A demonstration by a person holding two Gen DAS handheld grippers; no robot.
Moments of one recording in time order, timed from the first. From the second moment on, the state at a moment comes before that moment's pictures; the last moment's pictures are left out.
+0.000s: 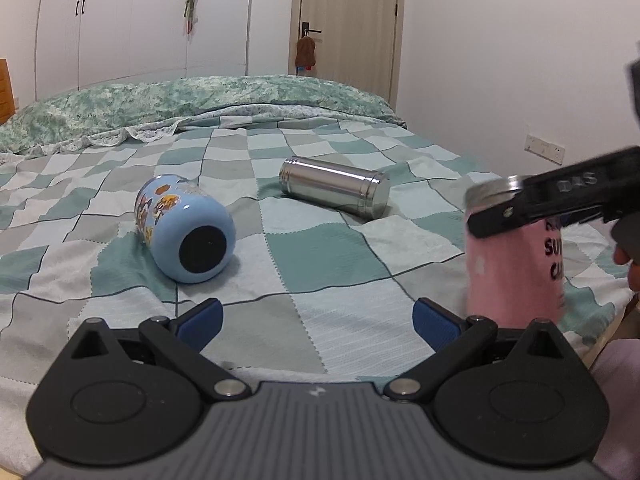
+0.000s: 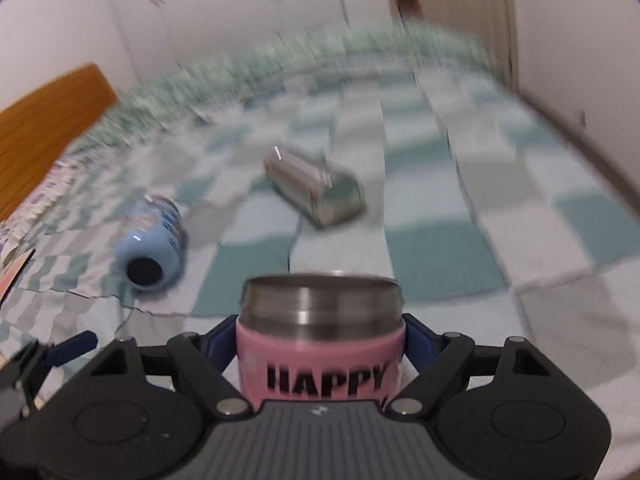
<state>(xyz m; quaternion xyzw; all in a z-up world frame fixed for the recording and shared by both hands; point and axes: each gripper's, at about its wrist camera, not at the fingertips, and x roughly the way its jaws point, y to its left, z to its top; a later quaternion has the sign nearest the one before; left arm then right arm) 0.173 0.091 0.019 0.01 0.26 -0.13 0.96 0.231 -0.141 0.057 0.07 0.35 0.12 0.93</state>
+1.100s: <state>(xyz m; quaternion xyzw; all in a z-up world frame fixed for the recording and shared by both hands) 0.155 0.038 0.025 0.02 0.24 -0.12 0.96 0.169 -0.194 0.017 0.02 0.03 0.13 0.99</state>
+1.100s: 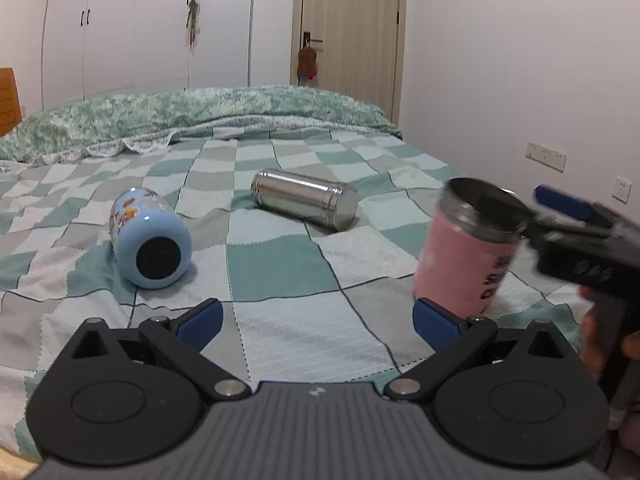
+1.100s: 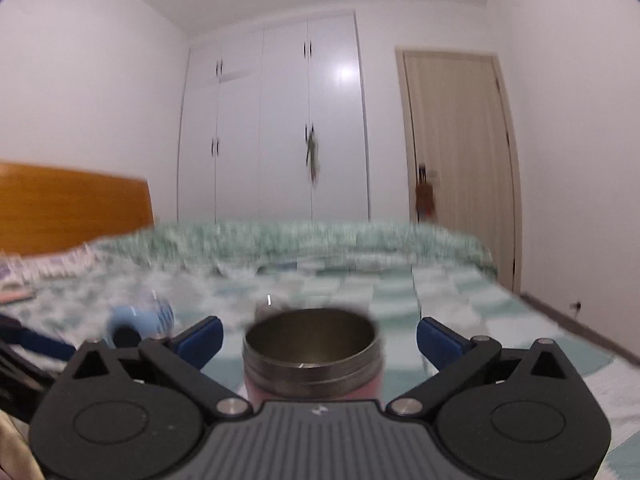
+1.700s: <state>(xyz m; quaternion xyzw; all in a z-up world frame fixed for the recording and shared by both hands) 0.047 0.030 0.038 0.01 0.12 -0.08 0.99 0.043 -0.210 0.017 -0.03 0.03 0.12 0.99</state>
